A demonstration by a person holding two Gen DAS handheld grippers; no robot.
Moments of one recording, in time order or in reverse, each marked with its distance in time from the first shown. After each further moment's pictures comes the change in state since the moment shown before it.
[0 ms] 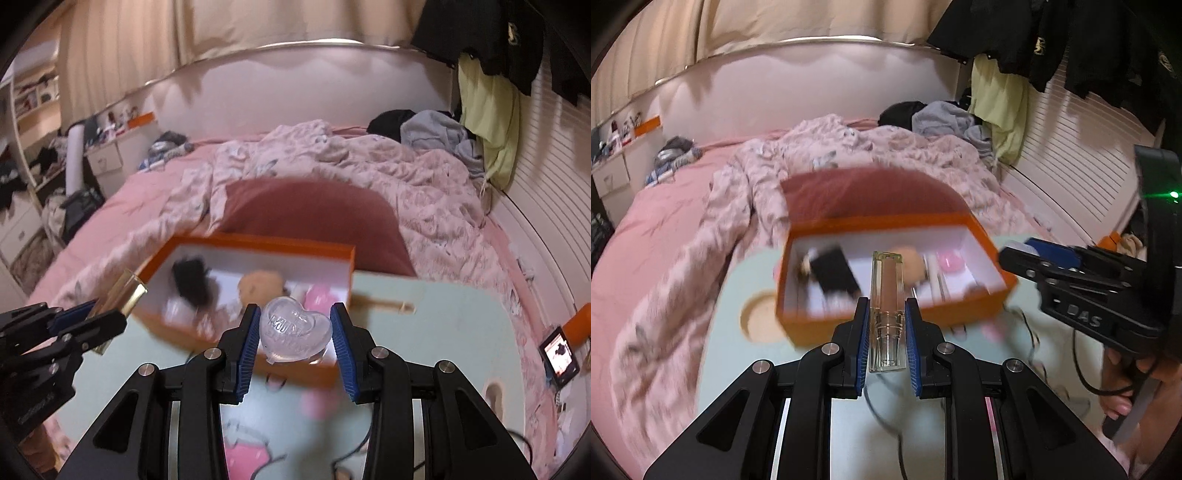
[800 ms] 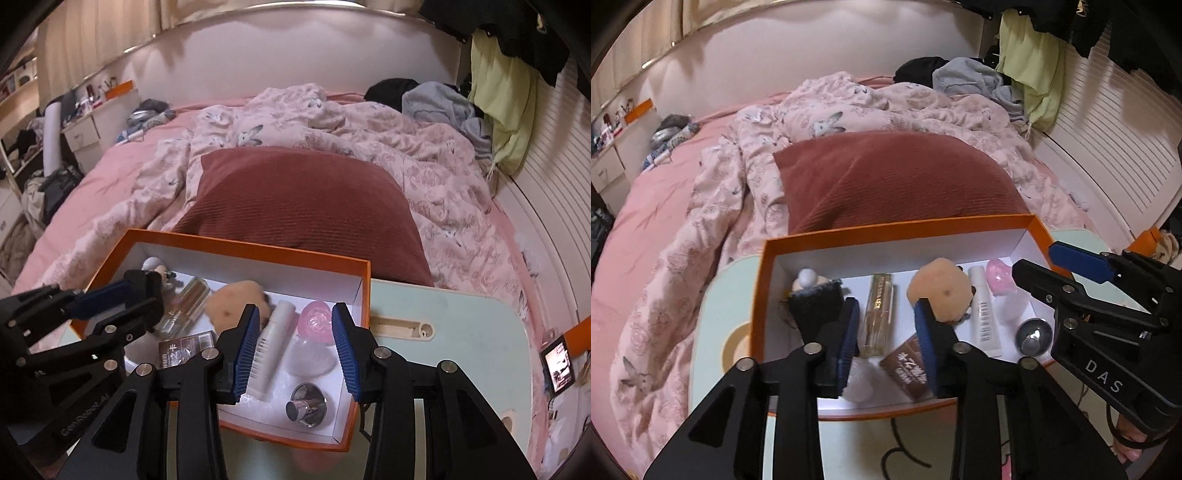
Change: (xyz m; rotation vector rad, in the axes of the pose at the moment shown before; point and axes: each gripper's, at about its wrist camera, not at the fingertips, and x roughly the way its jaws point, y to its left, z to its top) left arm 0.092 0.006 0.027 -0.003 0.186 0.080; right arm 0.069 0.009 0.016 -0.034 0.141 -0.061
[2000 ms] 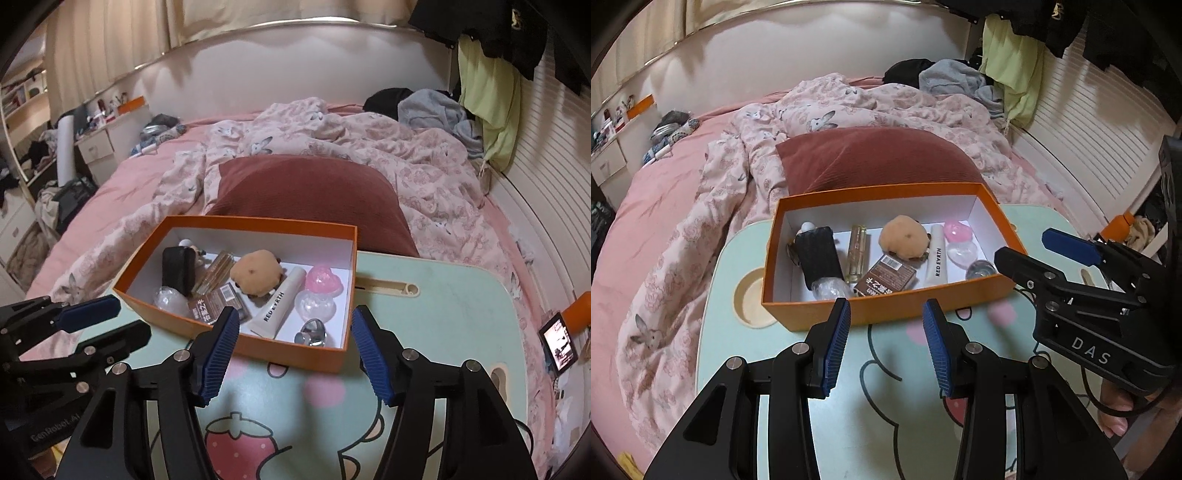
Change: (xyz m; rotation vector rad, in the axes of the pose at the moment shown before) left arm -0.063 -0.011 -0.043 -0.015 0.015 -0.053; right arm -0.058 0.002 -0.040 0.025 -0.048 0.034
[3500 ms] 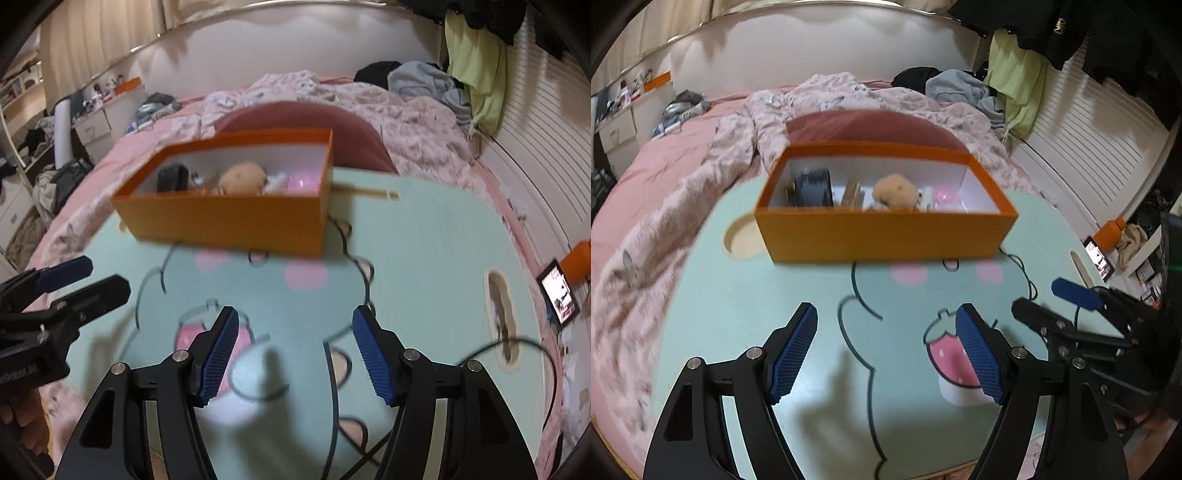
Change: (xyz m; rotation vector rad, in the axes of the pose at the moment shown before) left arm -0.001 -0.009 -0.077 -0.100 -0.061 -0.024; right arm -0.014 -0.016 -0.100 0.026 0.073 -0.018
